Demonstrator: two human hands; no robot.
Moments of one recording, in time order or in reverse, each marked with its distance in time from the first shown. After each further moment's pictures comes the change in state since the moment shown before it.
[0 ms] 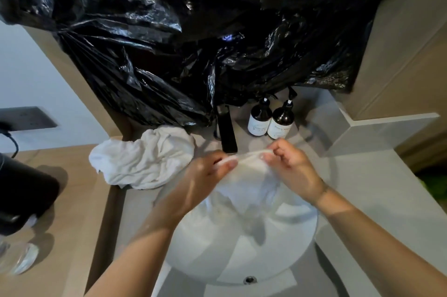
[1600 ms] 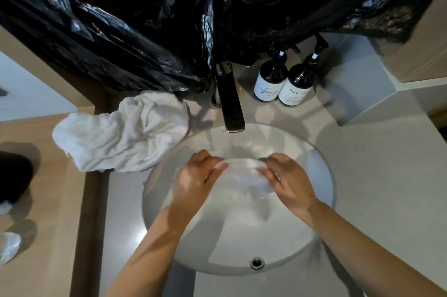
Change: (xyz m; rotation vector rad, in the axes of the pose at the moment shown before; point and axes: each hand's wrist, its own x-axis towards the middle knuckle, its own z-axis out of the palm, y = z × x) left_hand -0.016 -0.115 0.052 0.260 0.051 -0.040; right_hand -0.024 0.104 0.053 -0.658 -0.018 -0.176
